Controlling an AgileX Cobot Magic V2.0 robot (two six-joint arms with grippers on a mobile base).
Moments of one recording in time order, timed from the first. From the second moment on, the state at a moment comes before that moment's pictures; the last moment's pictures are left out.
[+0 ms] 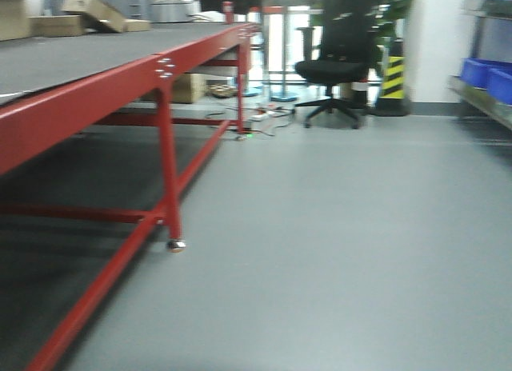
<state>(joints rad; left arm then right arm) 0.01 1.64 -1.73 -1.49 1.09 0.65 -0.24 1.36 -1.32 1.75 1.02 -0.81</state>
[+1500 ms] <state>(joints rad) 0.01 1.64 -1.73 -1.49 1.09 0.65 -0.24 1.36 -1.32 1.75 1.02 -0.81</state>
